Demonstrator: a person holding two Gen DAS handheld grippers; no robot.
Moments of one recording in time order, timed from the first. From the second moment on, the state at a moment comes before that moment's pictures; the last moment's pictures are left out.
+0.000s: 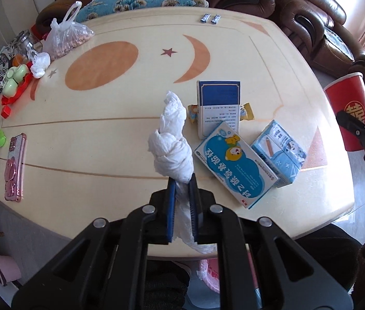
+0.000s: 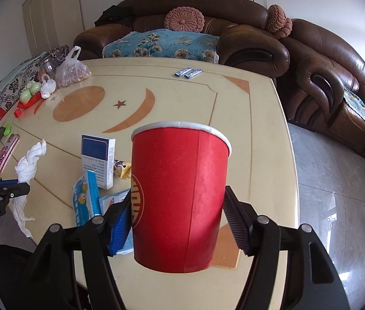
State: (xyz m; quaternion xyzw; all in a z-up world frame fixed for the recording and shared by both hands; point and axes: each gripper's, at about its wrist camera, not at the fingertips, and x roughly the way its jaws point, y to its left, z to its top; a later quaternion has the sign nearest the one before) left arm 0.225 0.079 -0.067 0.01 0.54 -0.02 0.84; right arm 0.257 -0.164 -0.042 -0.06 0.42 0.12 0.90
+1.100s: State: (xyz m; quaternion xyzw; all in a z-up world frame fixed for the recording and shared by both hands) left arm 0.064 0.009 -0.047 0.06 0.49 -0.08 0.86; right arm 0.037 -0.158 0.008 -0.07 0.38 0.13 0.91
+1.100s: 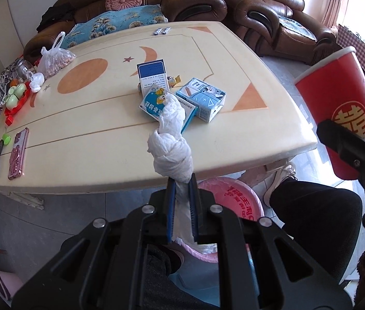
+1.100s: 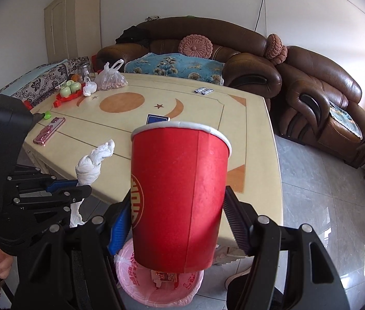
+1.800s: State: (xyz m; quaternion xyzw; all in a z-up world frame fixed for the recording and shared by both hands) left arm 0.049 -0.006 -0.138 0.05 0.56 -0.12 0.82; right arm 0.029 -0.162 -0.102 -0.05 0.46 0.11 0.88
